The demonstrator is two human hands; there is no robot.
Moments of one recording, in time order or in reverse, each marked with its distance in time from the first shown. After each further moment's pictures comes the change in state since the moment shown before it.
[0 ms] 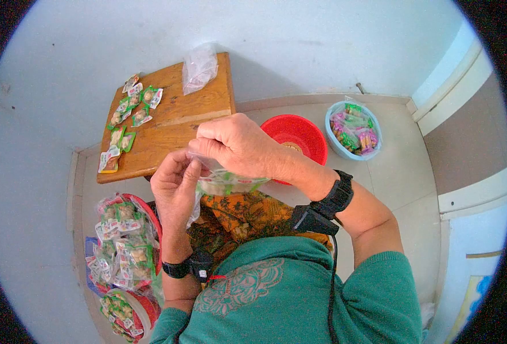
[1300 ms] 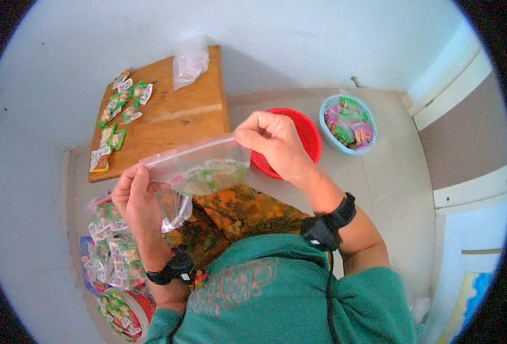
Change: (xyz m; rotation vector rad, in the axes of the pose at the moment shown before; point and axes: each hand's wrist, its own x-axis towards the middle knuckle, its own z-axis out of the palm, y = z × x) left_hand -0.009 0.016 -0.028 -0.249 0.297 0.012; right_hand -0.058 0.036 -0.016 0.601 0.300 0.345
